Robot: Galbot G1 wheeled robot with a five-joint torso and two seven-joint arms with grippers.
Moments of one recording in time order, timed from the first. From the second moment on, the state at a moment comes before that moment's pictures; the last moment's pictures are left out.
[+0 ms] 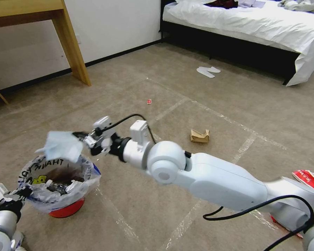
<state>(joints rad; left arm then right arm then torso) 1.57 -1.38 -1.14 -2.13 -0.92 0.54 -0.23 -0.16 1.21 -0.73 1.97 1.20 -0.31 0.21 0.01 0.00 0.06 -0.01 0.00</state>
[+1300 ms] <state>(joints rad) 1.59 -1.38 -1.15 -2.17 -0.92 0.53 -0.22 -0.06 1.37 -0.97 1.68 1.12 -0.32 0.19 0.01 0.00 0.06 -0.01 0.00</state>
